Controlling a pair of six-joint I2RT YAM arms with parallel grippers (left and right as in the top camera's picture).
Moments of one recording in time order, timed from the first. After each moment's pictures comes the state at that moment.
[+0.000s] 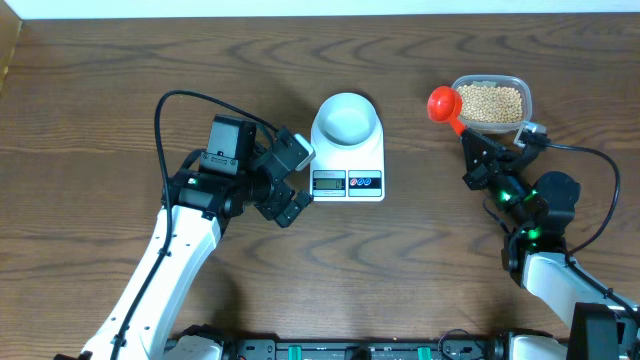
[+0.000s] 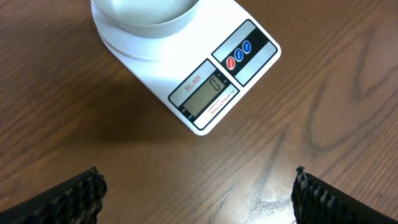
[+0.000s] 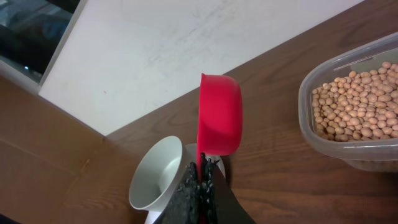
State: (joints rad) left arm -0.26 1.30 1.00 -0.75 0.36 0.48; right arm -0.07 1.38 0.33 0.92 -0.54 0.65
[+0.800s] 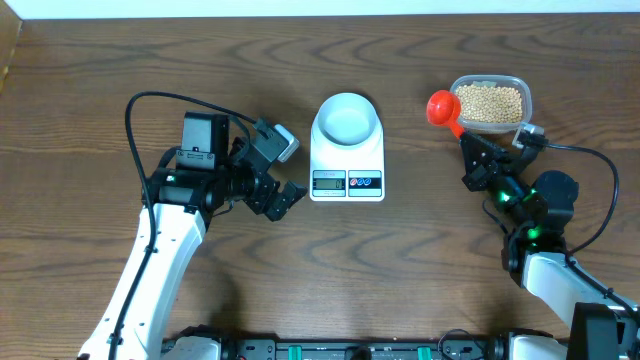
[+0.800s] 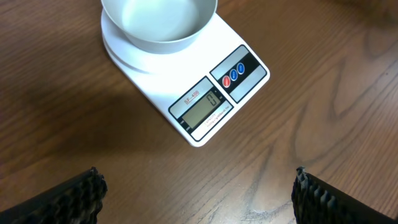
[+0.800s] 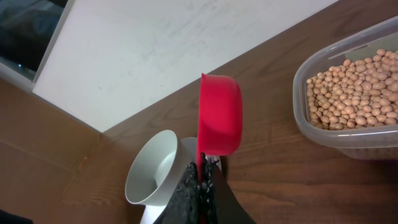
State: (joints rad) left arm -0.14 1.30 1.00 -0.73 0.53 0.49; right arm -0.07 1.38 0.33 0.89 -0.54 0.65
